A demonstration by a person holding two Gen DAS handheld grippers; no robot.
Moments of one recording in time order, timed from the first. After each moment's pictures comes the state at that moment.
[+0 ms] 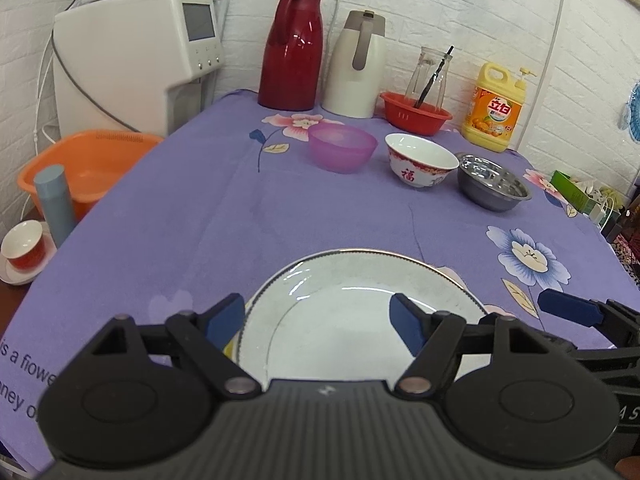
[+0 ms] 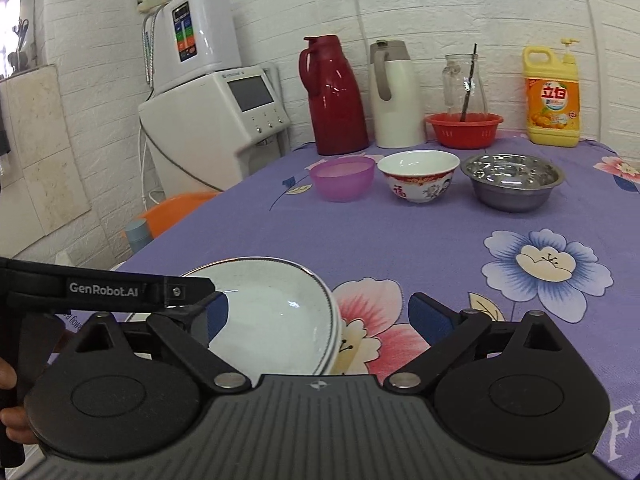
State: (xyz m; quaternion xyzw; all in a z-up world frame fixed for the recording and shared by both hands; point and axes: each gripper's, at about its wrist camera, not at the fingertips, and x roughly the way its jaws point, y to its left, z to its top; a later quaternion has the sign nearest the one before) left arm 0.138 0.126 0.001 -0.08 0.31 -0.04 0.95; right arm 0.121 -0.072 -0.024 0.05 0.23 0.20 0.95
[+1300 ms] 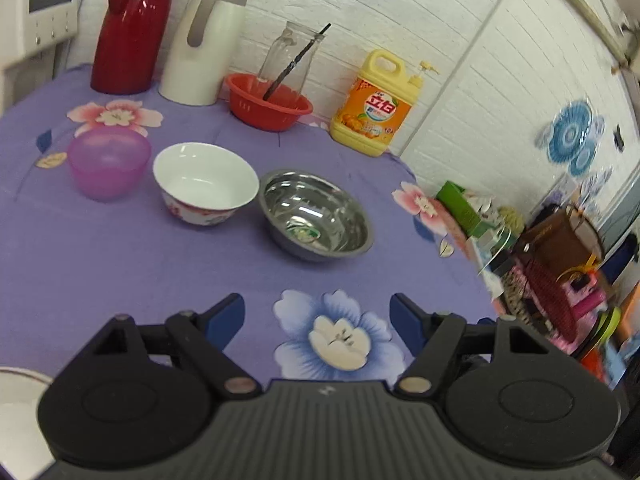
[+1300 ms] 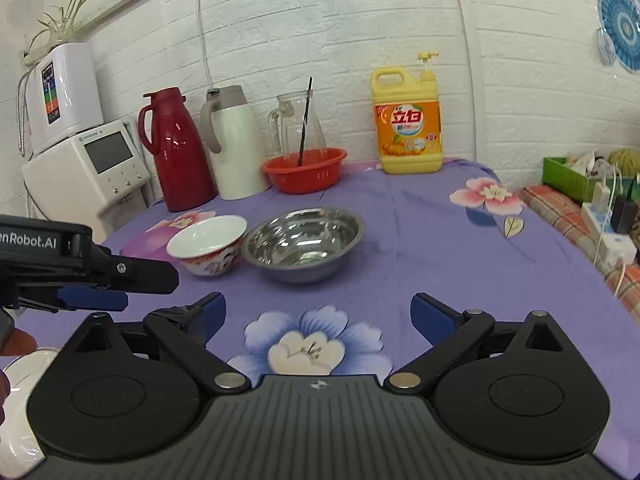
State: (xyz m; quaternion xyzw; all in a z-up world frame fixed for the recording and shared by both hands) left arm 0.276 -0.033 0.046 -0.19 0.34 -0.19 0.90; right arm 0.197 -0.231 0.006 0.06 0.20 0.06 0.98
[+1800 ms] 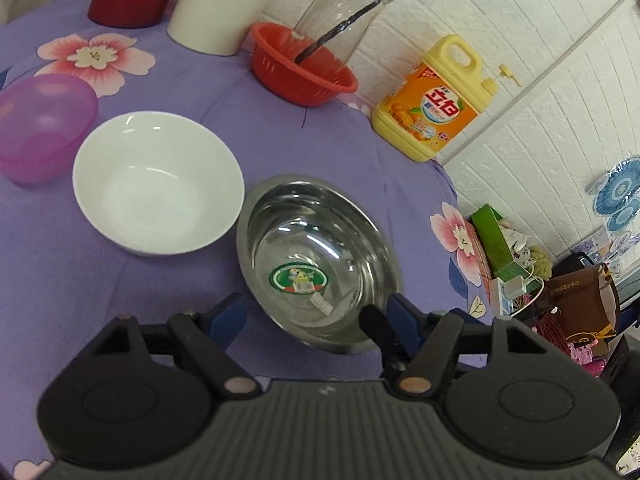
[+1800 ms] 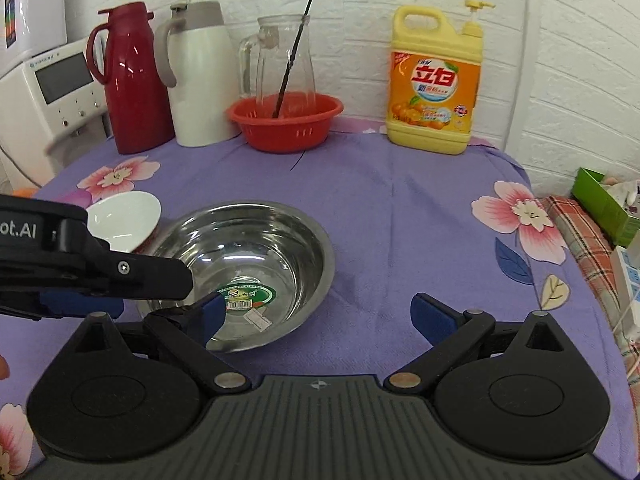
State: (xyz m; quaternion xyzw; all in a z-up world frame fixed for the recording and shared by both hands) left arm 0.404 -0.067 0.011 -0.26 0.41 -0.13 0.87; right arm 0.357 -0.239 -0.010 -0.02 0.31 0.07 0.95
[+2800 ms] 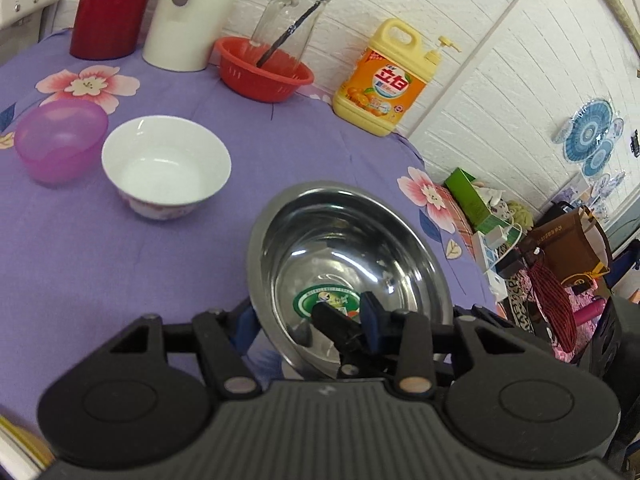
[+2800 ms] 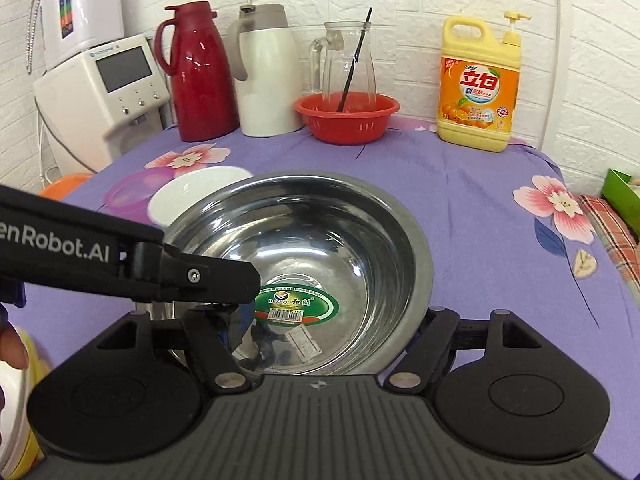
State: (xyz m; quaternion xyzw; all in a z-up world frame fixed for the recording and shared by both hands) left arm 0.318 -0.062 0.030 -0.19 0.39 -0.19 0.88; right arm 0.282 -0.209 0.000 -0.02 0.30 0.13 0.94
